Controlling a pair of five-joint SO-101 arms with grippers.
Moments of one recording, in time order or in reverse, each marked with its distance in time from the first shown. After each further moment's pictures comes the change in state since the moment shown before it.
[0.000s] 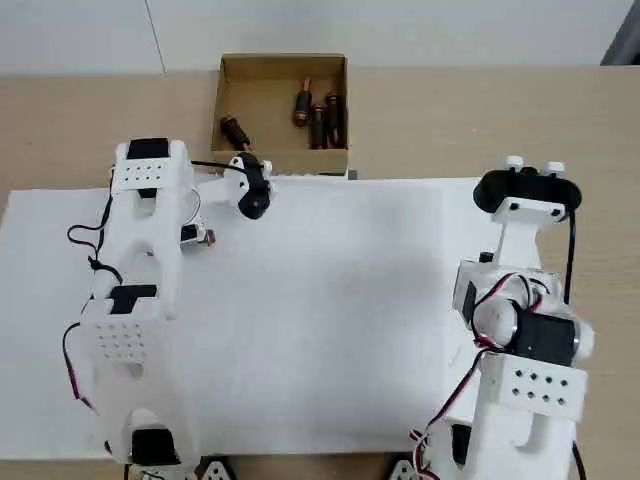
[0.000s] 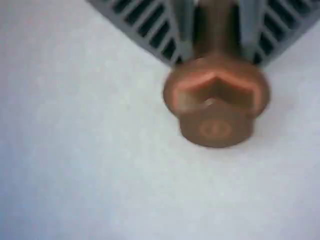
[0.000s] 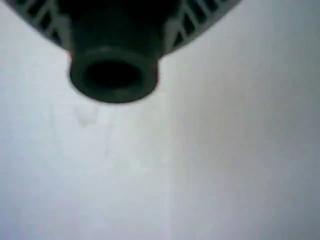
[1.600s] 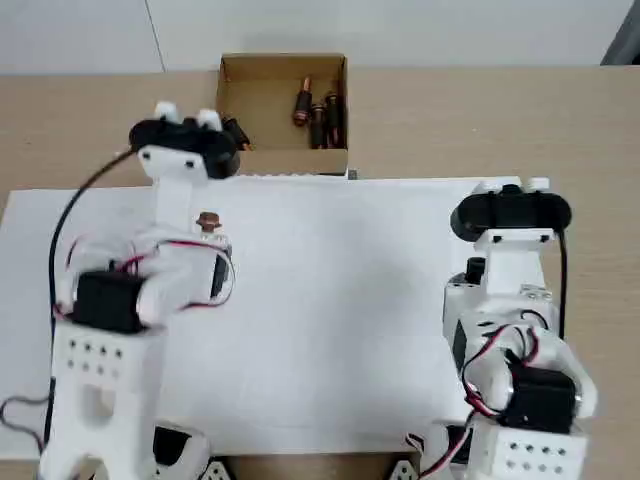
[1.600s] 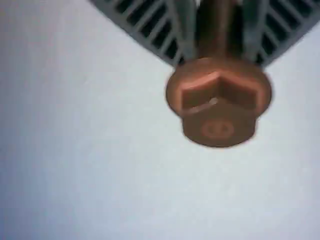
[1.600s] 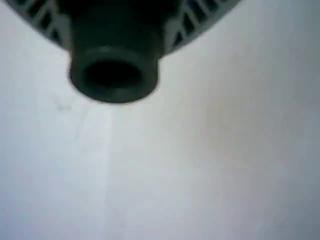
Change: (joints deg) left arm 14.0 -81.8 46.7 -6.0 78.0; right arm -5.4 -14.7 0.4 6.5 3.4
